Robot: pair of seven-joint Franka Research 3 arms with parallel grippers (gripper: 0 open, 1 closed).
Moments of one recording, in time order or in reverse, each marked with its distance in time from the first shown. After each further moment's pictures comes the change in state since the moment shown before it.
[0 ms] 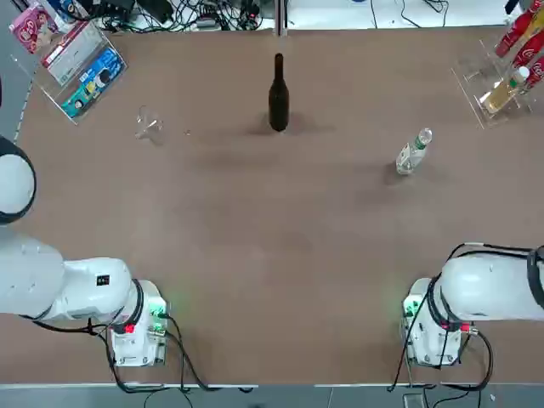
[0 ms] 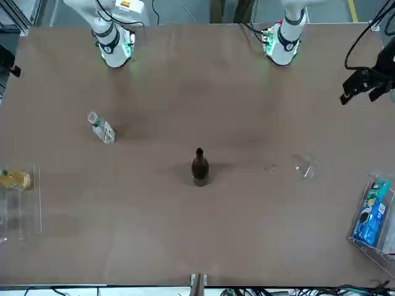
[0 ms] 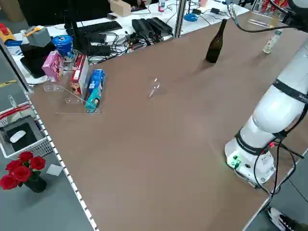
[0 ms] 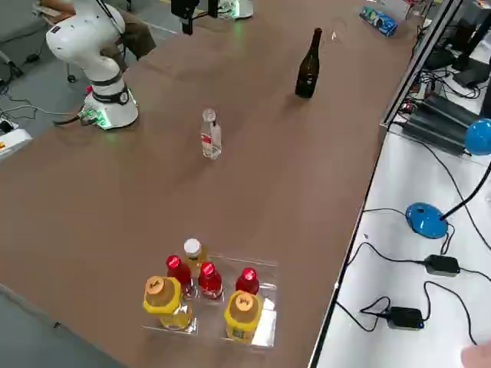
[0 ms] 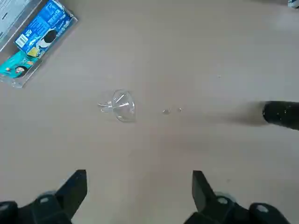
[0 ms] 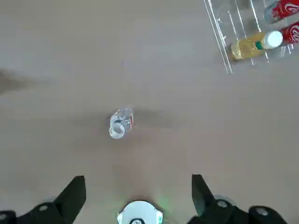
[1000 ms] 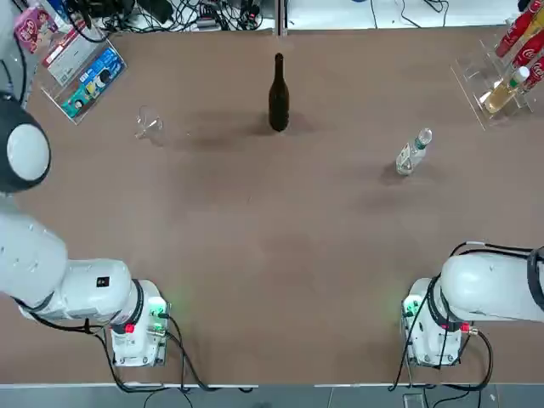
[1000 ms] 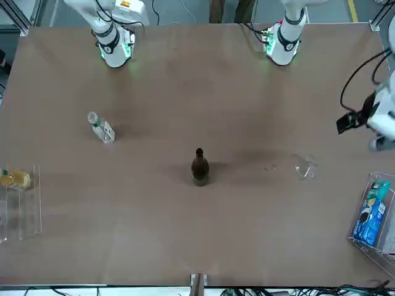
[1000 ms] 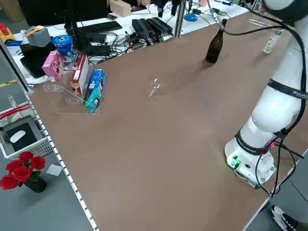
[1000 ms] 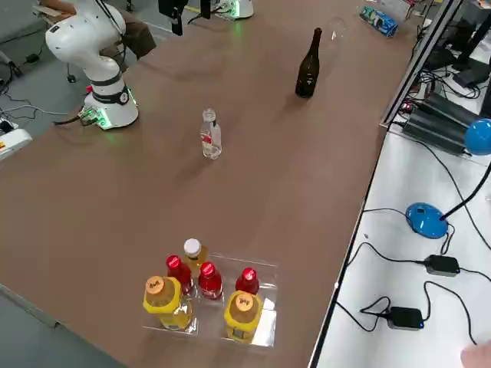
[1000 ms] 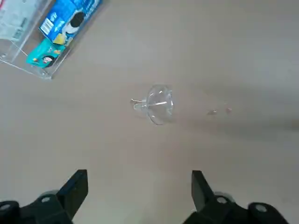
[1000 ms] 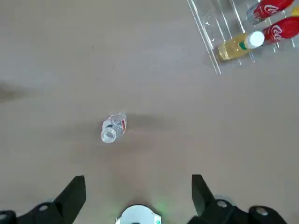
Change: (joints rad) left arm -0.033 0.217 0.031 -0.030 0.216 0.061 -0.026; right arm -0.045 -0.010 -0.001 -0.001 -0.004 0.035 -0.001
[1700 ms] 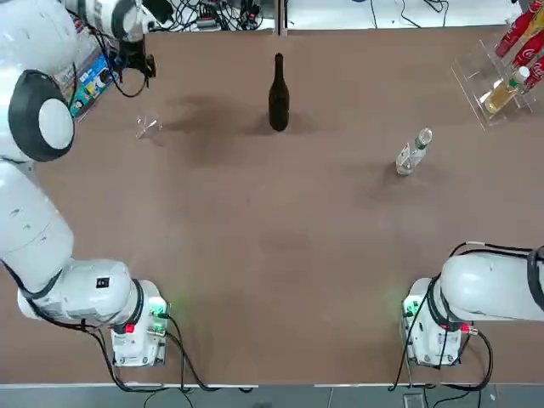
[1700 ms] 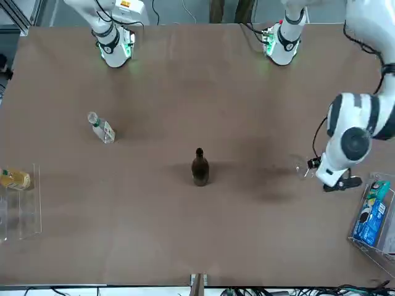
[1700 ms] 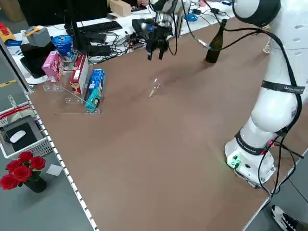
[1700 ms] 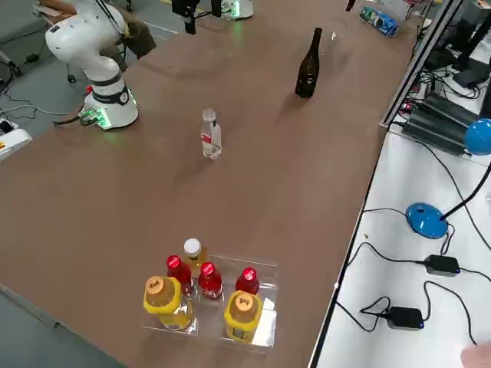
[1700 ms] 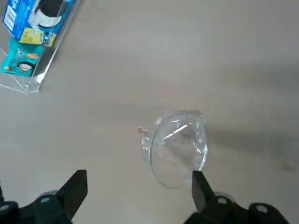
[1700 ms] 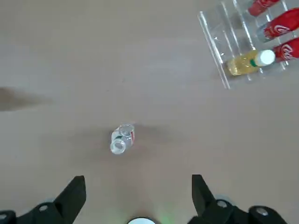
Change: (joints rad) left arm -0.029 0.222 -0.016 -0.265 0.298 0.356 -0.252; right arm 0.016 0.003 0.020 -0.008 0.033 0.044 0.000
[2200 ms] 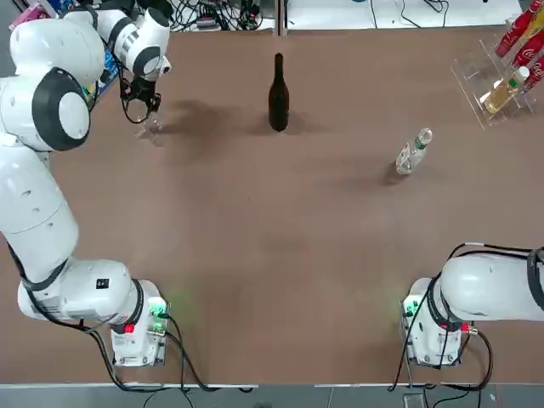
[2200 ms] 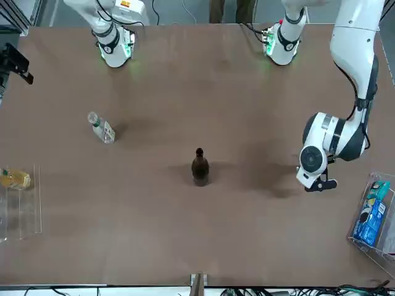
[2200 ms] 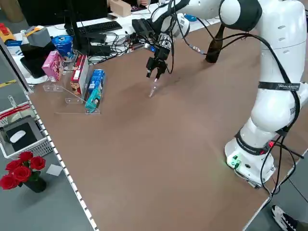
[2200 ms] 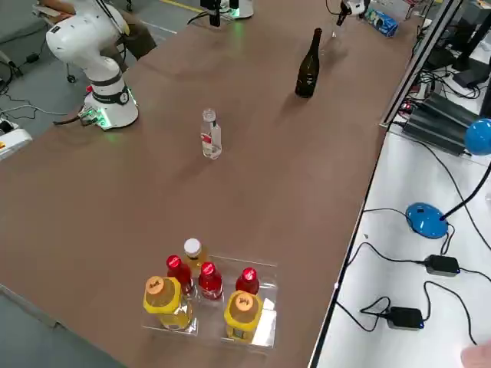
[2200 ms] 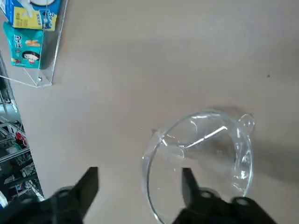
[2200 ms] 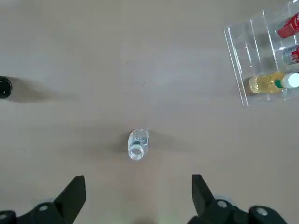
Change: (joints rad) left arm -0.004 0.103 -0.013 -0.070 0.211 0.004 -0.139; right arm 0.025 0.001 0.079 -0.013 0.004 0.039 0.001
